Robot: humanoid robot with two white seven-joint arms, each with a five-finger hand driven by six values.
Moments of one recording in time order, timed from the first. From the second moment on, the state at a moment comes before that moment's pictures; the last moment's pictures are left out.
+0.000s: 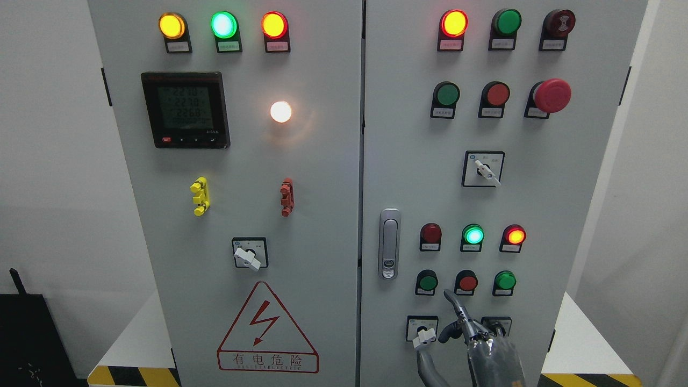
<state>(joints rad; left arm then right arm) 0.05 -0.10 -0.16 -0.07 0.12 -0.03 -0.02 -0.14 0.13 -0.02 -1.71 1.01 -0.35 -0.15</state>
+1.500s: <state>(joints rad) 0.05 -0.10 -0.16 -0.07 0.12 -0.03 -0.02 -0.24 0.13 0.00 -1.55 1.06 -0.35 -0.17</state>
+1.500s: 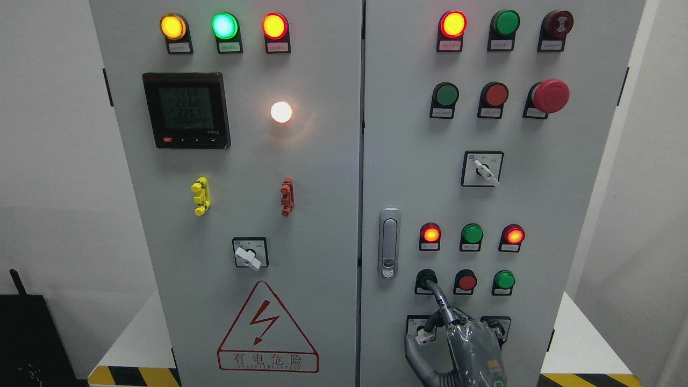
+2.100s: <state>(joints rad) 0.05 -0.10 -0.16 -0.07 0.12 -0.03 -0.02 -0.22 0.13 0.00 -1.57 1.04 -0.38 -0.18</state>
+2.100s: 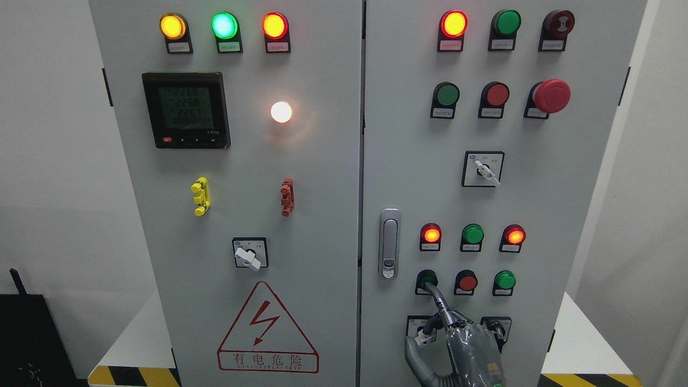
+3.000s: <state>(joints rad) 0.05 -0.10 -0.16 -0.07 0.12 -0.03 -0.02 -0.05 0.13 0.00 -1.69 0.83 -0.45 -0.17</state>
